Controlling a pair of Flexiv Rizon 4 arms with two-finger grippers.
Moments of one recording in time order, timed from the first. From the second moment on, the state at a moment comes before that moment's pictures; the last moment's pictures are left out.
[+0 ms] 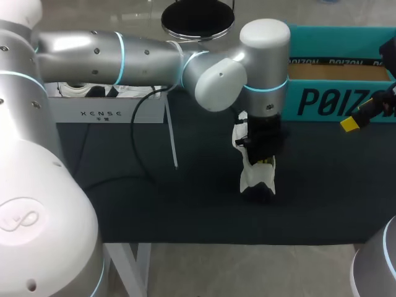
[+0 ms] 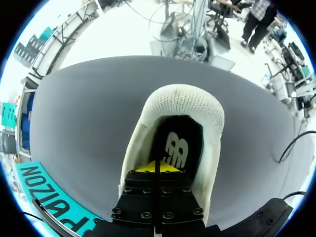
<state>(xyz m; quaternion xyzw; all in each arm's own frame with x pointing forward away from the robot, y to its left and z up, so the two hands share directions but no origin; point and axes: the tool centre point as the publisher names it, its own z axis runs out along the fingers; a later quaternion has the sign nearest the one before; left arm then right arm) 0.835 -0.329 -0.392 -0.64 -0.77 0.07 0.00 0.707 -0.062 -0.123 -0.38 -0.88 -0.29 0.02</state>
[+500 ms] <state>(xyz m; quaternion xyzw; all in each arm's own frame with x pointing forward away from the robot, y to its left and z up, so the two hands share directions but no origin) 0.865 -0.313 -0.358 -0.62 -0.78 0.02 -0.05 0.707 -0.062 -0.123 -0.38 -0.88 -0.29 0.02</state>
